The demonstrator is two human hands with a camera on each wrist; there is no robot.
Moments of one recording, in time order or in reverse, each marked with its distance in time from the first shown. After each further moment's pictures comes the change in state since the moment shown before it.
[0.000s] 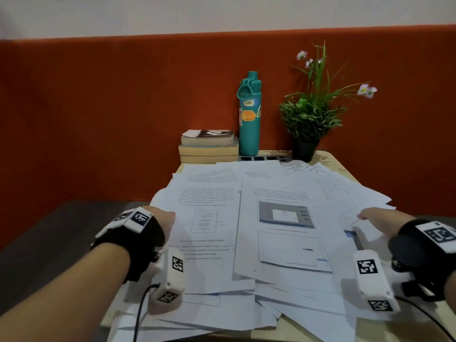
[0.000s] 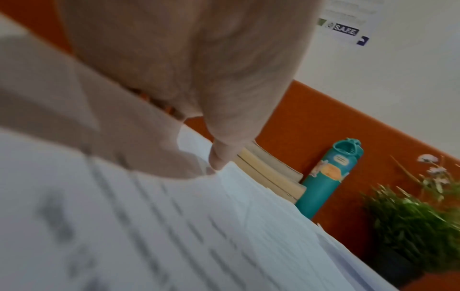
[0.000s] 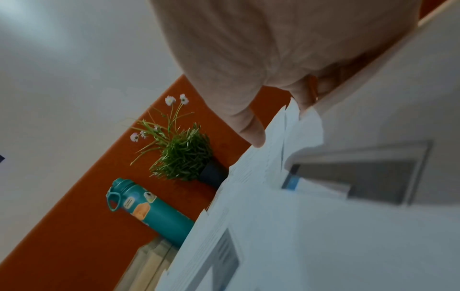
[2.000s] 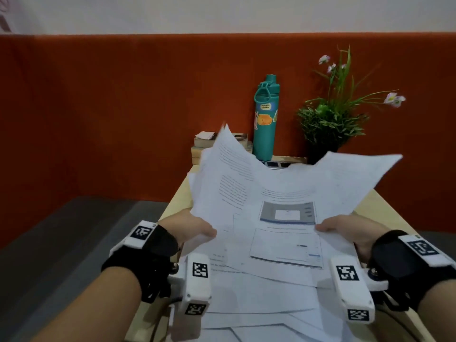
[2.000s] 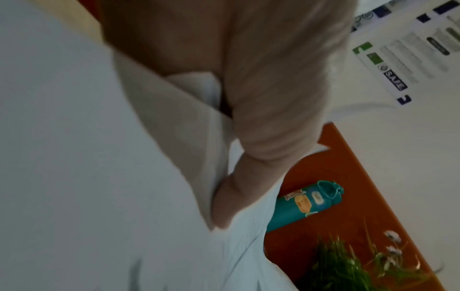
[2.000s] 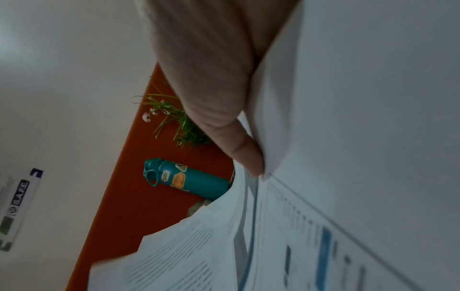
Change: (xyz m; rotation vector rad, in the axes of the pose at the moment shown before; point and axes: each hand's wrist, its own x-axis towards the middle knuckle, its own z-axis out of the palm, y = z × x) left_hand 0.001 0.005 0.009 -0.479 -0.424 0.217; right_hand -0.034 -0.046 0.061 0.257 -0.263 -0.134
